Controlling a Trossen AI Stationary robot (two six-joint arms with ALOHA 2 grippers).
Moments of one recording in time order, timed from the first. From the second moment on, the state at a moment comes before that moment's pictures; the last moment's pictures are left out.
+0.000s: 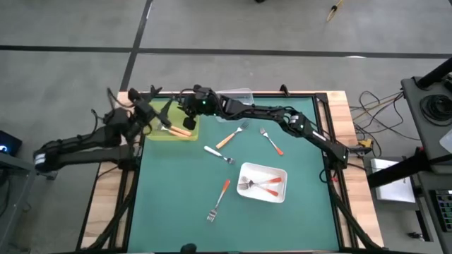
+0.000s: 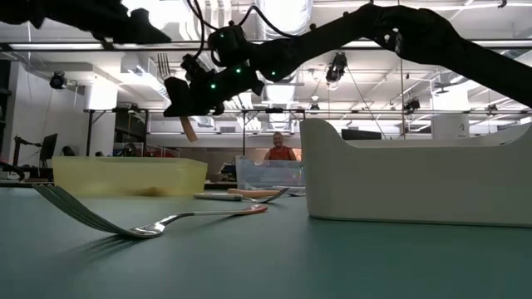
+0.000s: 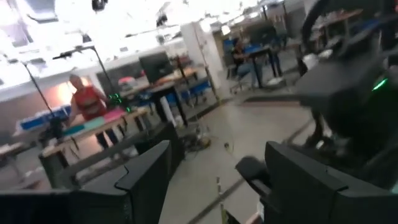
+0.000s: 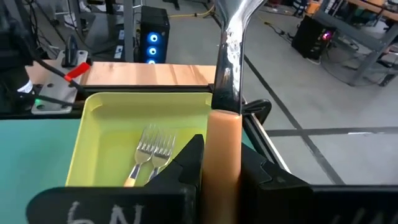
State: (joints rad) left arm 0.33 0.57 0.48 0.22 -0.56 0.39; right arm -0.30 2.49 2.23 -0.02 -0.02 -0.20
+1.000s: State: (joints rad) left arm 0.60 0.70 0.48 0.25 -0.32 0.29; right arm -0.29 2.48 2.26 -0.04 0.04 -0.25
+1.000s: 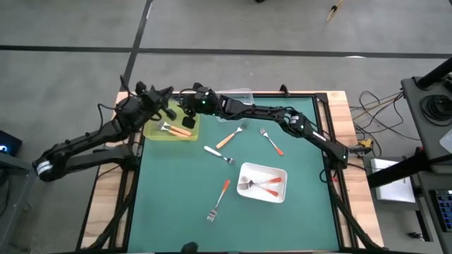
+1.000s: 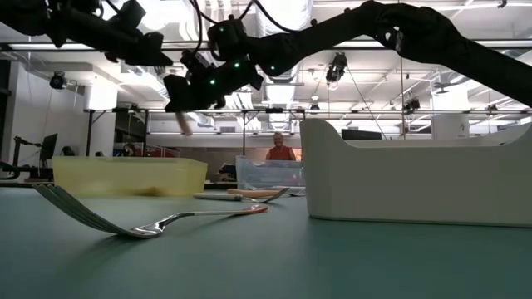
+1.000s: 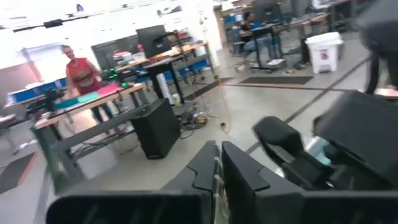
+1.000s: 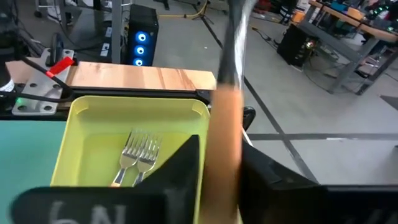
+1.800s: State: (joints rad) left arm 0.60 0.70 0.56 0.04 -0.48 0.17; right arm -0.27 2.35 2.26 -0.67 0.08 -0.12
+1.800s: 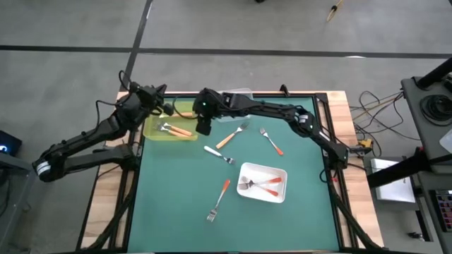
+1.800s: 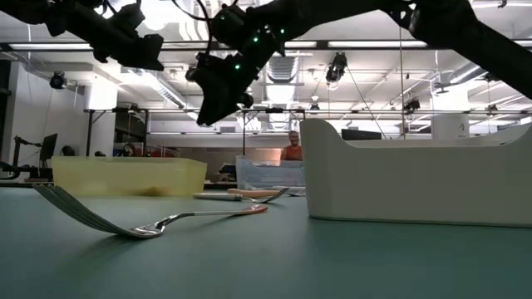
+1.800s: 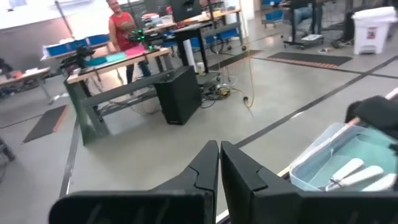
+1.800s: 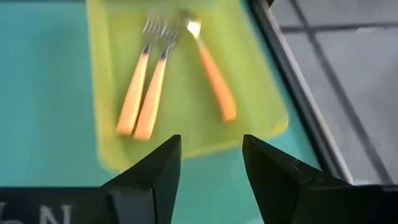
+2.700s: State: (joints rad) left arm 0.60 0.75 0.56 0.07 -0.29 0.20; right arm -0.24 1.81 1.43 -0.22 0.07 -0.13
